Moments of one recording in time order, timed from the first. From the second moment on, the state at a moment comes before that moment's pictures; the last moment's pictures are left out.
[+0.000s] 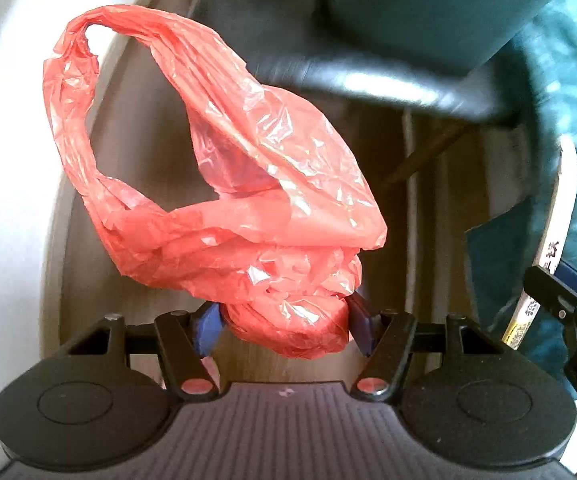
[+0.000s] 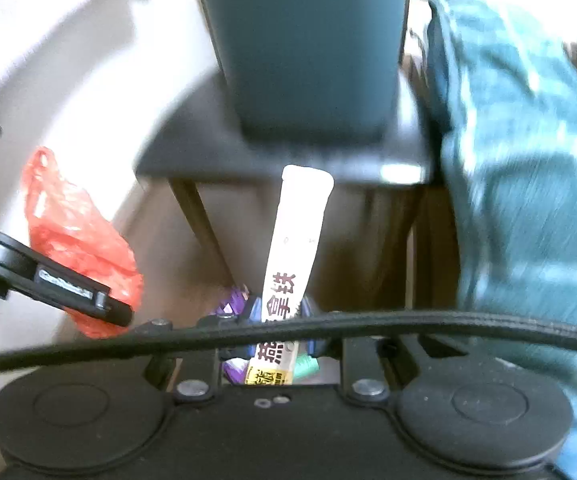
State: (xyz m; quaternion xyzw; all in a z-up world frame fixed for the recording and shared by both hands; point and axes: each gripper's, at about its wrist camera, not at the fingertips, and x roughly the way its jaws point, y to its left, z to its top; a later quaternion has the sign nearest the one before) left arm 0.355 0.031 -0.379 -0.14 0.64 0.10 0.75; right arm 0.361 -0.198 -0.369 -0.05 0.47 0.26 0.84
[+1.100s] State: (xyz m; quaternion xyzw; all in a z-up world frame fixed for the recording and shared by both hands) left arm 0.545 0.002 -0.073 0.05 0.44 -0.01 0.90; right arm 0.535 -0.159 -0.112 -0.05 0.32 0.25 0.91
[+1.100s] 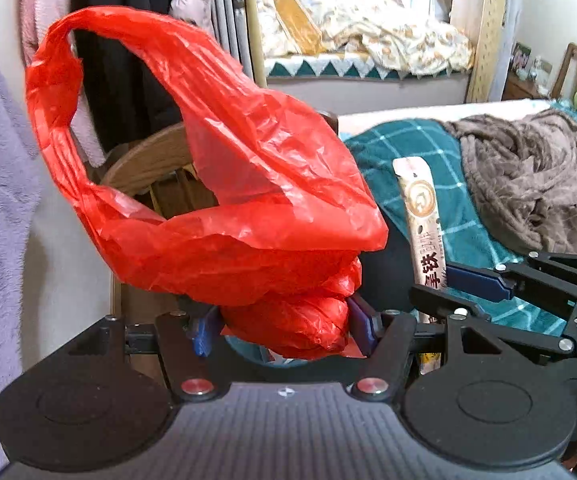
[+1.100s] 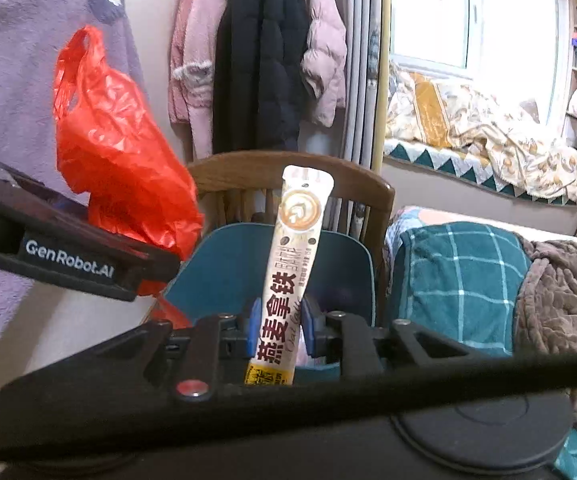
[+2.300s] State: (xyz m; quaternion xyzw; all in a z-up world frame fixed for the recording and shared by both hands) left arm 0.633 0.009 -0.202 0.11 0.58 0.01 0.81; right arm 0.615 -0.135 -0.201 -0.12 0.43 0.23 0.87
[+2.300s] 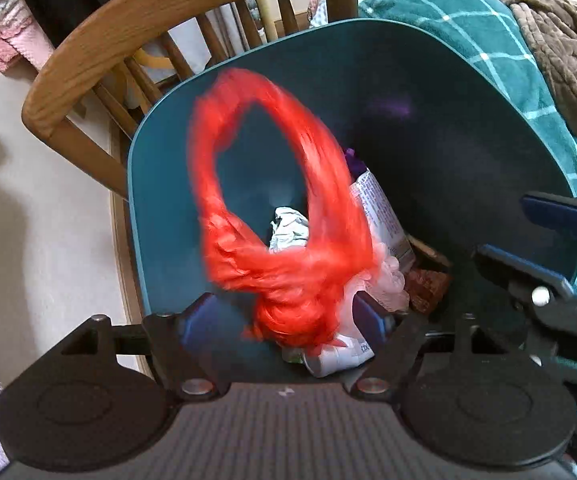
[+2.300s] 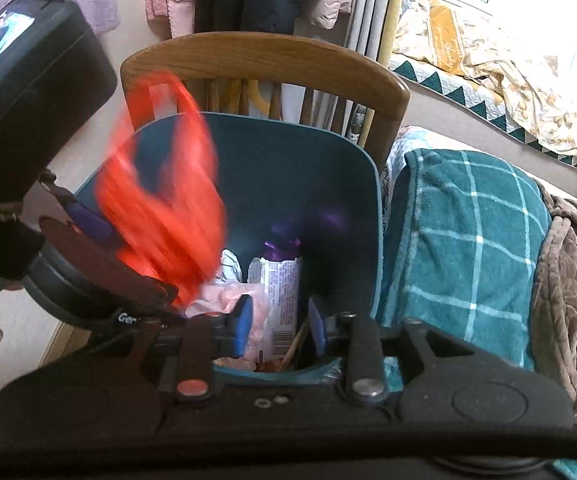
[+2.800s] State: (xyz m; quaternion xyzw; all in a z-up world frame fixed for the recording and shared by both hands) left arm 0.585 0.011 -0.158 0.07 0.52 0.02 0.85; right arm 0.577 -0.156 -0.162 -0.09 0.39 0.26 0.88
